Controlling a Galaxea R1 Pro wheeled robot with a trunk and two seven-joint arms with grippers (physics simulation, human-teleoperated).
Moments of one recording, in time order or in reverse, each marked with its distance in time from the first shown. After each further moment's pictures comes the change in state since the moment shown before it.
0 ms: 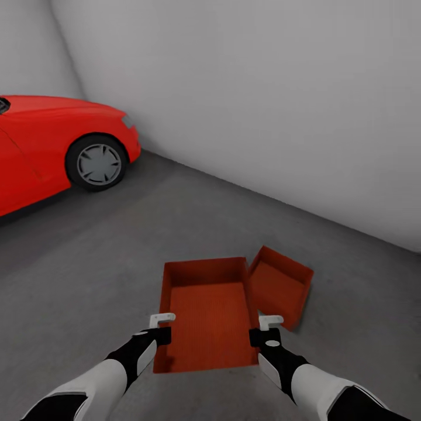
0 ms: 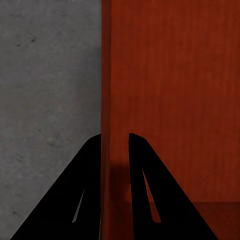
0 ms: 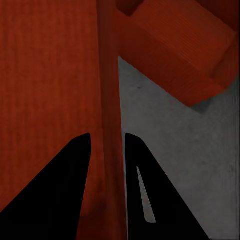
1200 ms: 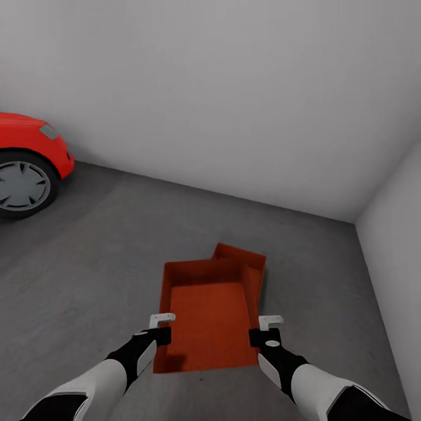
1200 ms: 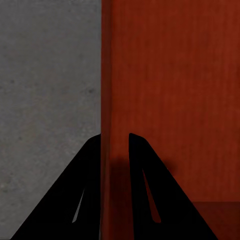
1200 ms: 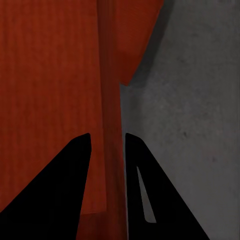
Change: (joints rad) left arm 0.000 0.000 0.000 0.001 0.000 -0.001 -0.001; right arm 0.000 0.000 0.001 0.001 -0.001 -0.001 0.000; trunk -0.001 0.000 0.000
